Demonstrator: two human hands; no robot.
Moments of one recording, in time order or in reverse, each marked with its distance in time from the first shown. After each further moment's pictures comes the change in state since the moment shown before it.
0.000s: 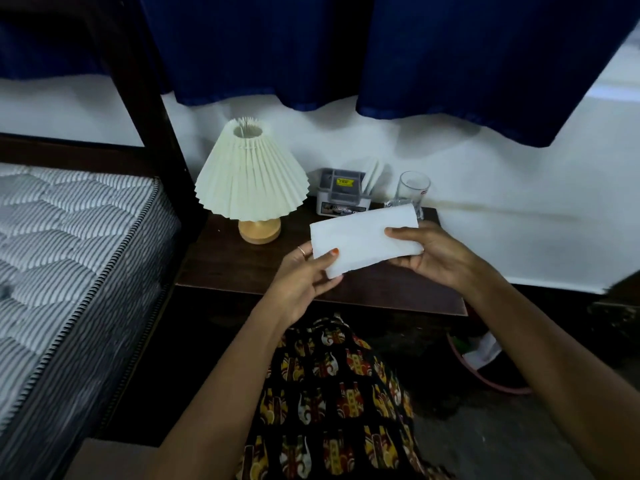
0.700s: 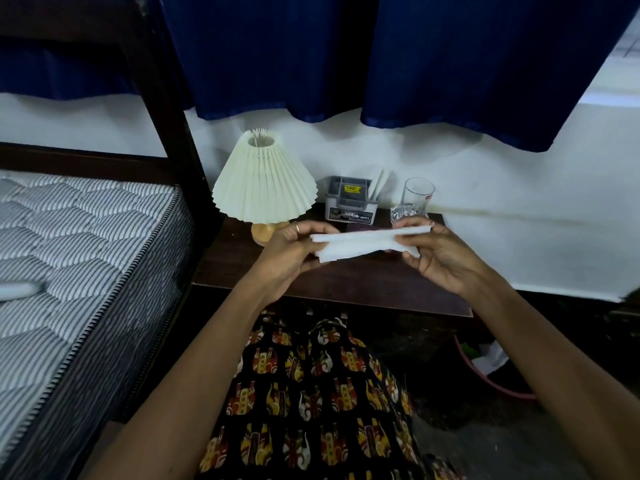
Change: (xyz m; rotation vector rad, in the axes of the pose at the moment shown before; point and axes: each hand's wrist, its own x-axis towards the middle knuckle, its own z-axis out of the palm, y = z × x) left_hand -0.034 0.045 -0.002 0.333 -0.047 0.244; right_hand -0.029 0.000 0.005 0.087 -0.055 -0.133
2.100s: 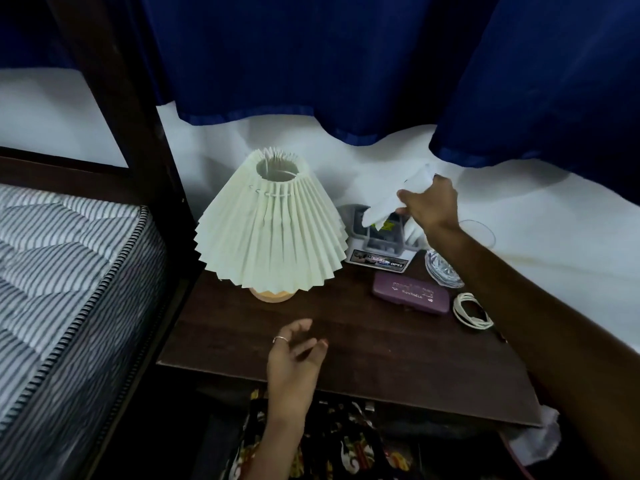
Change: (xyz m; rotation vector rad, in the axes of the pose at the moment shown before) left_hand 0.088 -0.130 -0.045 -0.088 0.491 -0.118; right_hand 0.258 -0.029 0.031 -0.759 0.634 -0.297
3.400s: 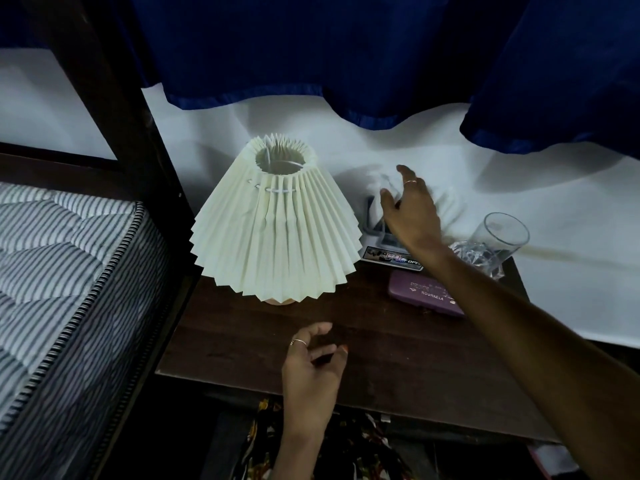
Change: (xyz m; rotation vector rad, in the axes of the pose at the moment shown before) left_hand 0.010 -0.006 0.009 0.138 -0.018 0.017; right_hand 0.012 0.051 0.060 -0.436 -0.089 -0.324
